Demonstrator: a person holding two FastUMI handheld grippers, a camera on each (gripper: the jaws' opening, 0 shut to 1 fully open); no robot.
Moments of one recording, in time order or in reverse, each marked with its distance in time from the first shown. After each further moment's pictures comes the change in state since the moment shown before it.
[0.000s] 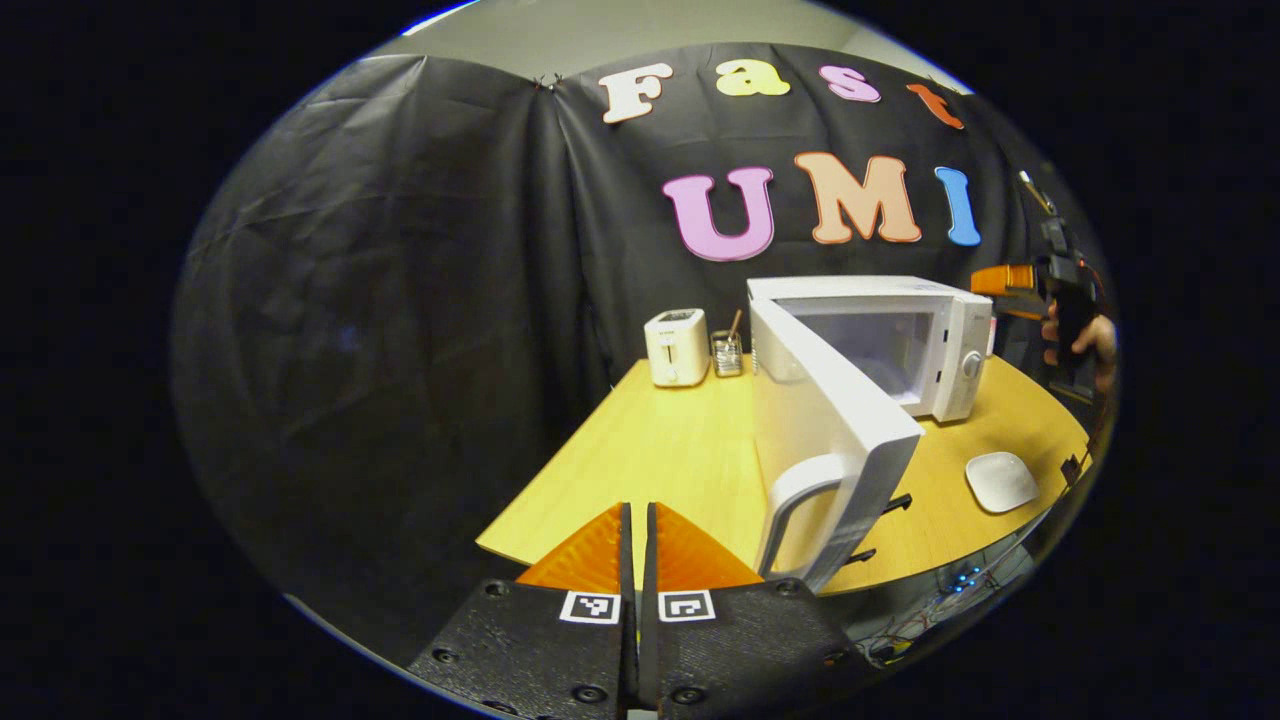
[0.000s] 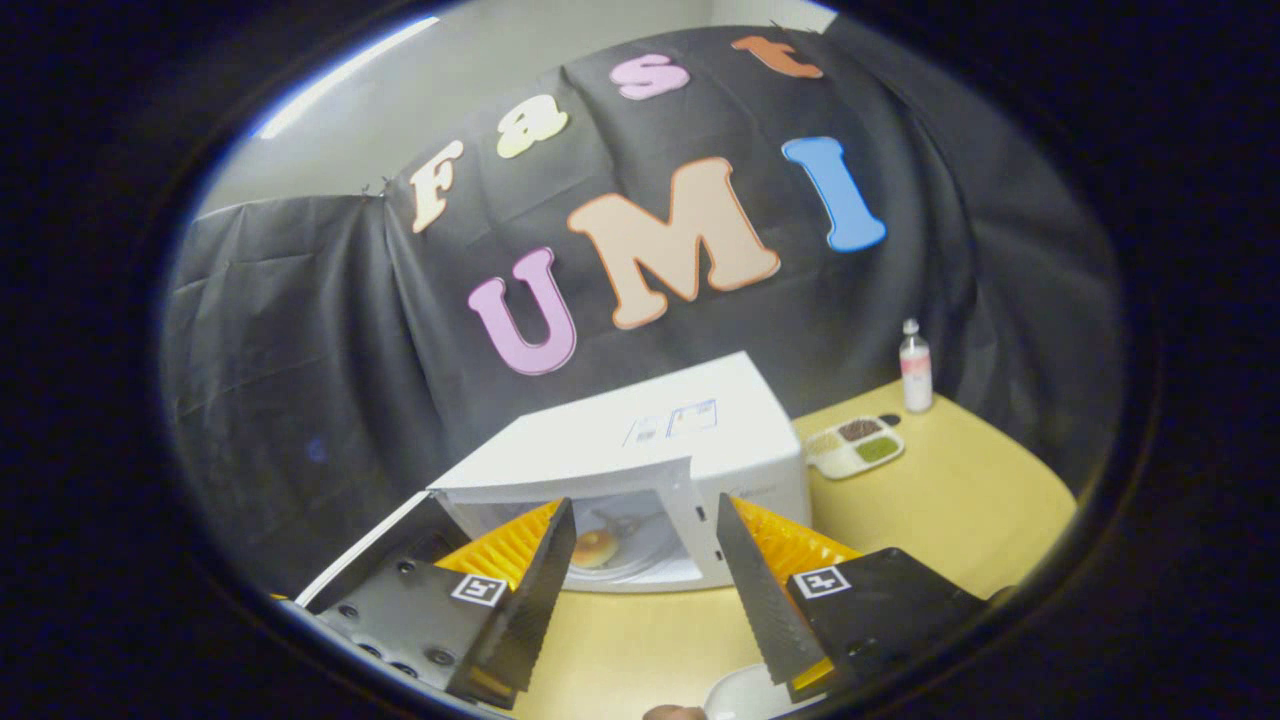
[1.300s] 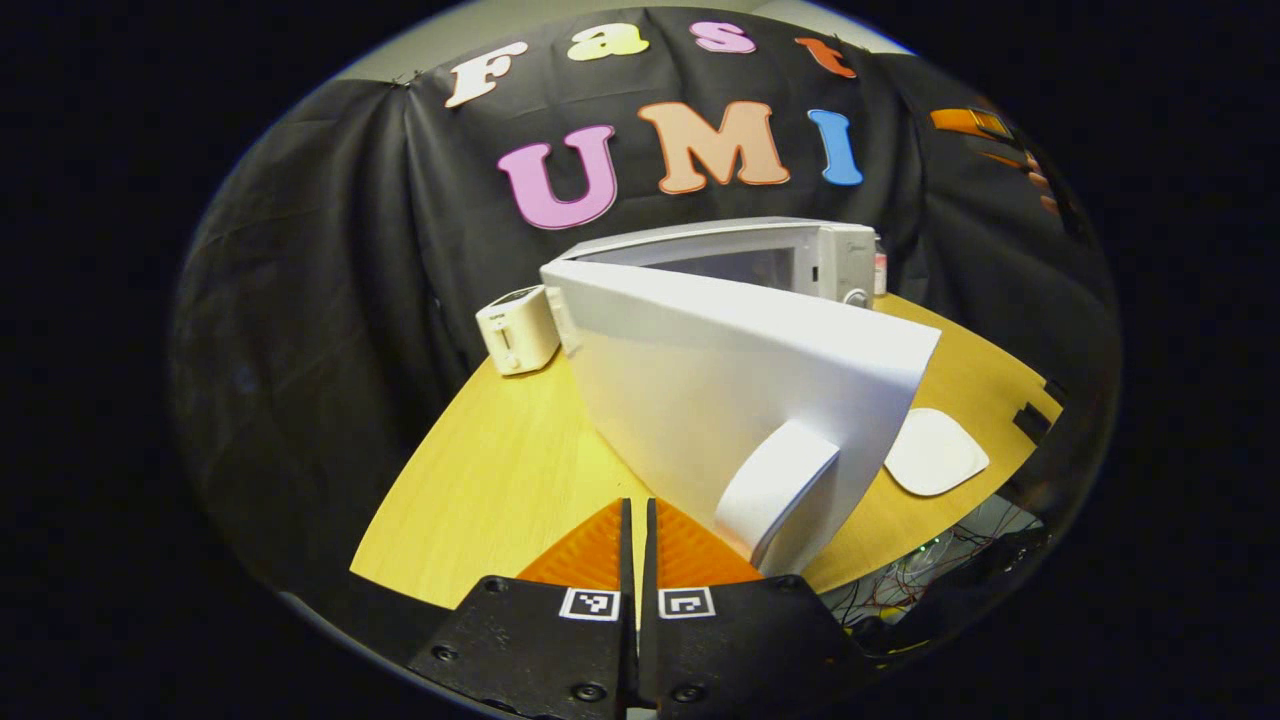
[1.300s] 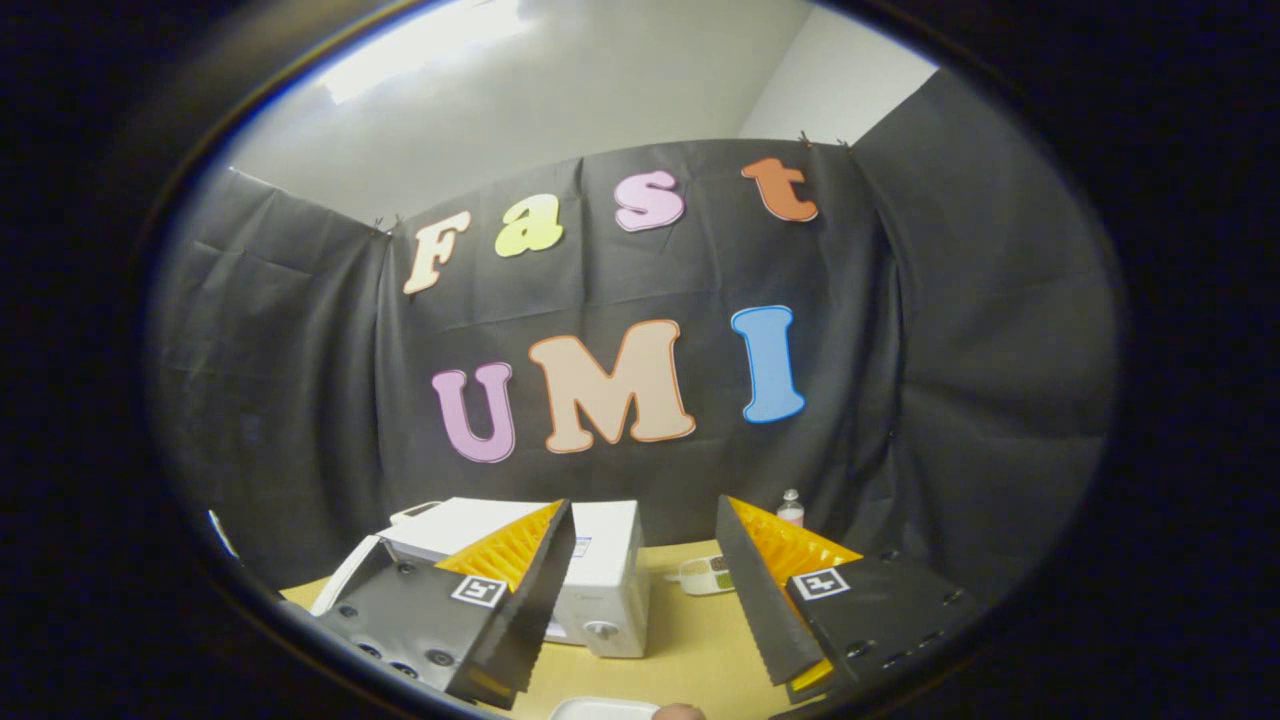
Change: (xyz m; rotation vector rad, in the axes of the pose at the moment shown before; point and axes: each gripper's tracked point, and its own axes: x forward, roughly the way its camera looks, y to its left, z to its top) left arm 0.052 -0.168 -0.005 0.179 0.055 -0.319; right arm -0.120 -0.067 0.160 -0.195 -0.260 -0.162
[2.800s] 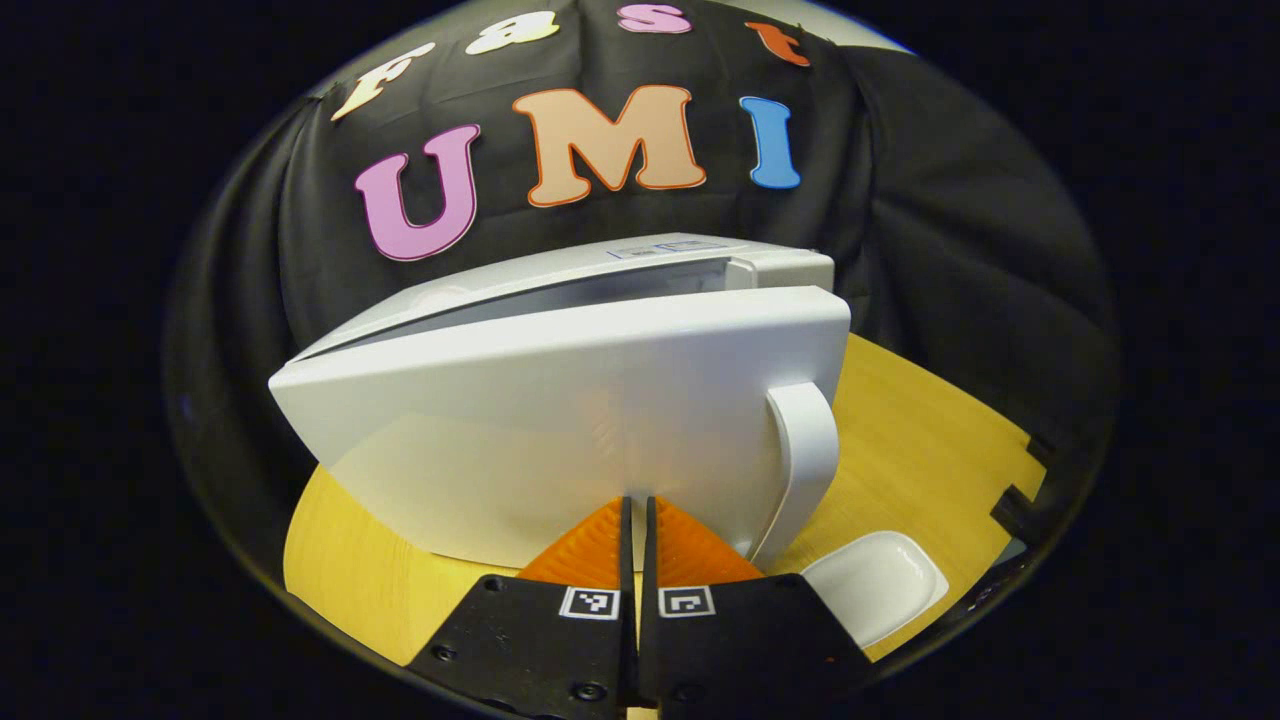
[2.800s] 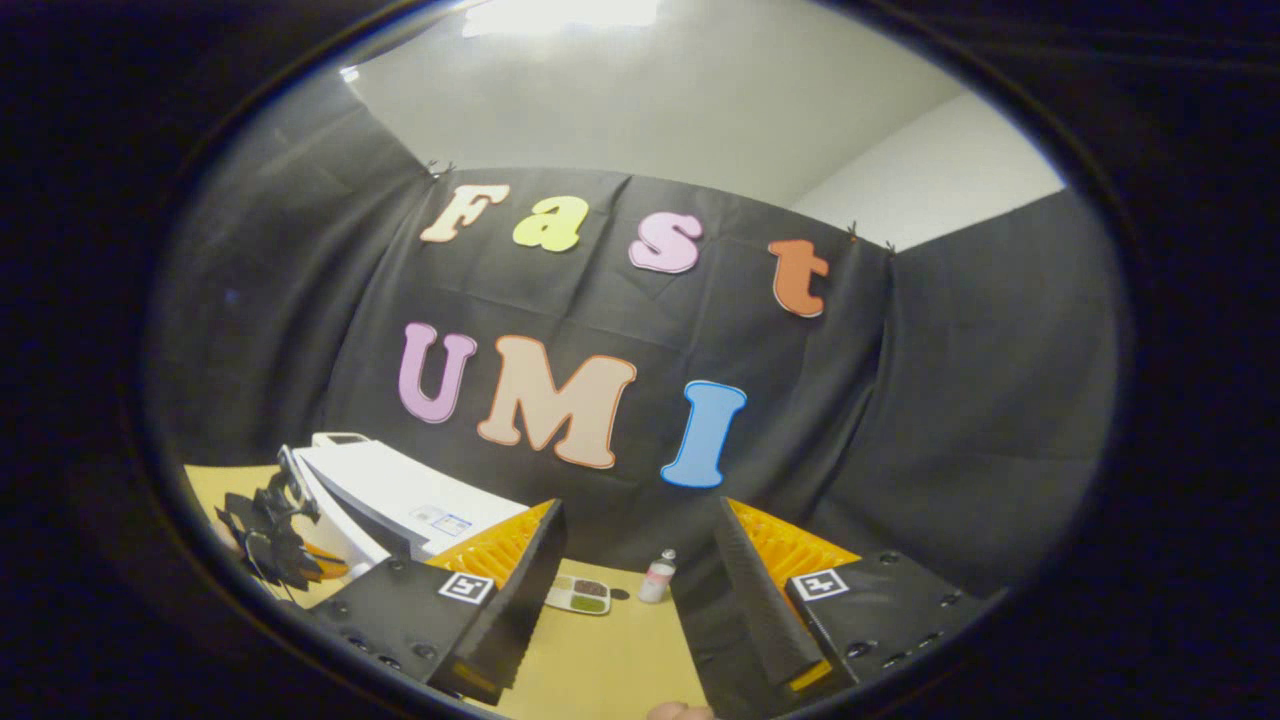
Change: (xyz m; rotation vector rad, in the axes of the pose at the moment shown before) left arm 0.159 -0.125 0.107 0.001 -0.037 -0.212; right arm -0.025 -0.077 0.089 -0.421 -0.072 -0.042
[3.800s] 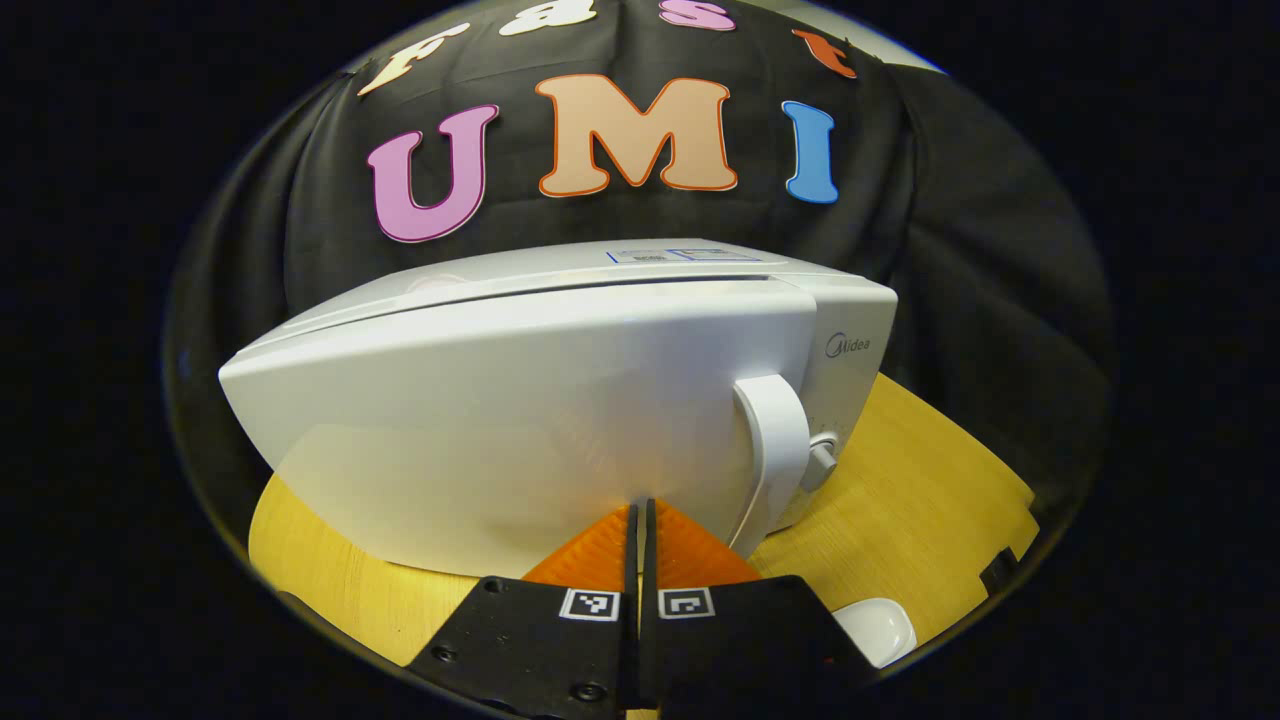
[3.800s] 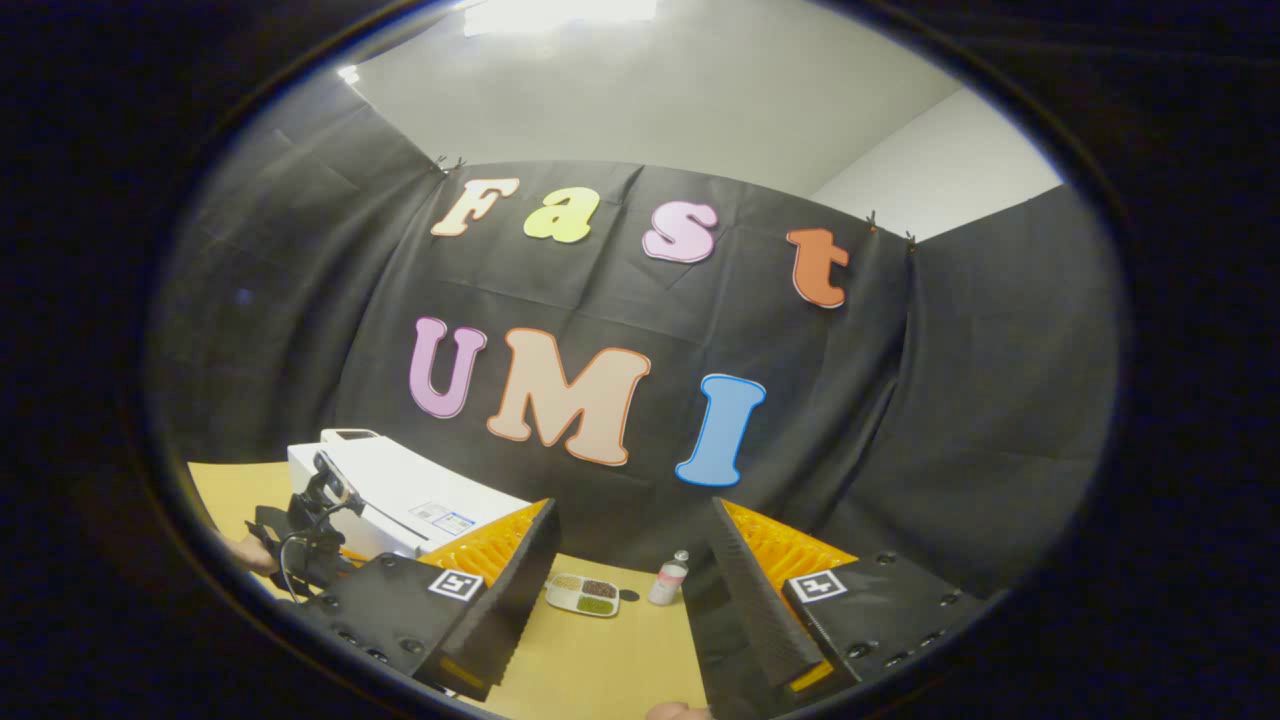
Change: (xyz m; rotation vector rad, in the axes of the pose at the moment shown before) left arm 0.044 -0.013 0.019 -0.087 0.010 0.014; right arm 0.018 -0.003 -0.017 0.066 0.015 0.049
